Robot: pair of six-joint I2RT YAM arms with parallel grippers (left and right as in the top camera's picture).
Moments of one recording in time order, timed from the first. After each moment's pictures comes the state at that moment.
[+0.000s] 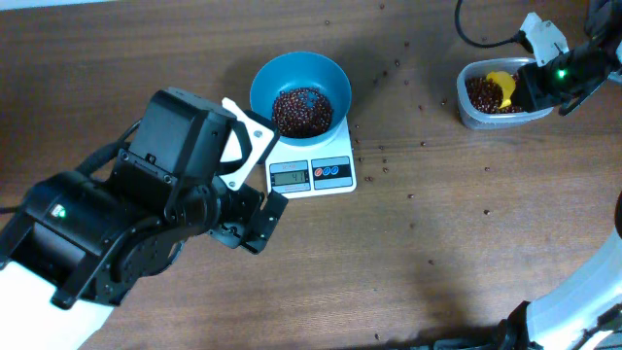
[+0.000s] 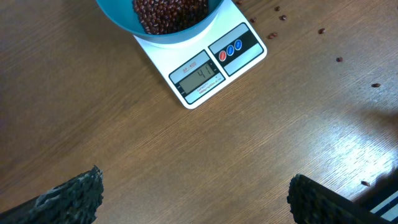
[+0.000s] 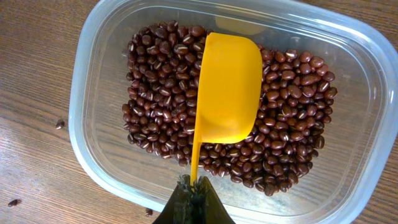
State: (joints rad) left arm -0.61 1.12 1.16 -1.05 -0.03 0.04; right arm -0.36 1.90 1.47 -0.93 -0.25 -0.55
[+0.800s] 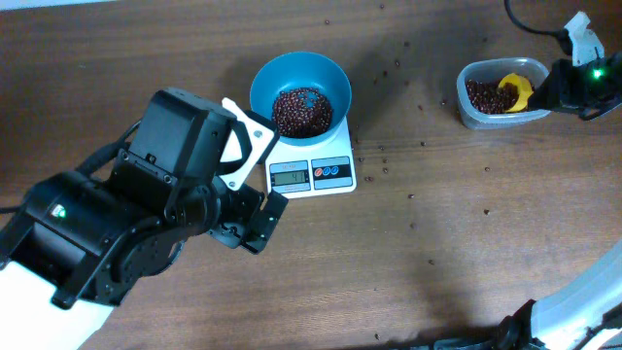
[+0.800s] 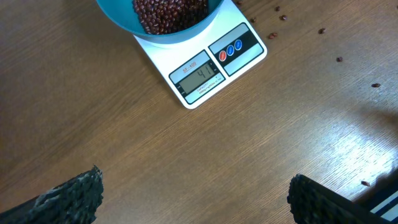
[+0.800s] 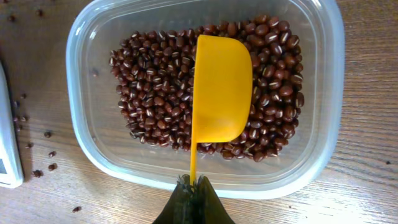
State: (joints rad) left arm -0.61 1.12 1.16 -1.05 -0.03 0.04; right arm -0.50 1.92 1.51 -1.00 -0.43 -0.39
